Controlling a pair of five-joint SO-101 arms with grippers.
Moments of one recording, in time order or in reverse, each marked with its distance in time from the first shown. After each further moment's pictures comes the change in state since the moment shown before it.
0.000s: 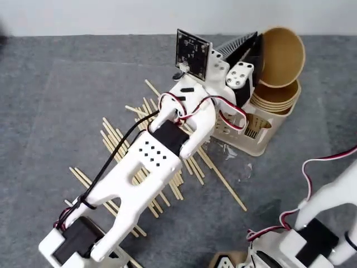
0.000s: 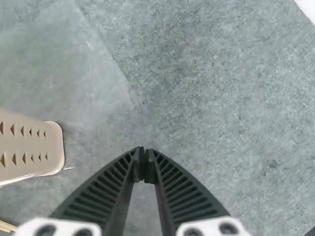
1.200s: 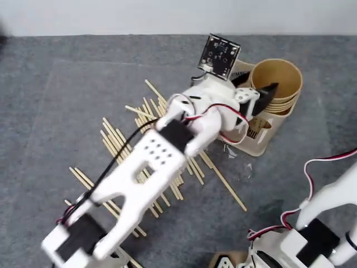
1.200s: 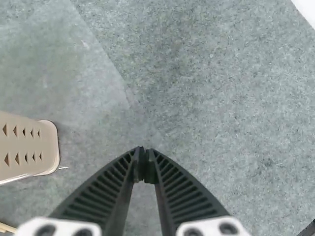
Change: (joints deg) left arm 0.0 -2.9 -2.1 26.8 -4.7; right arm 1.1 0.2 0.0 0.1 0.7
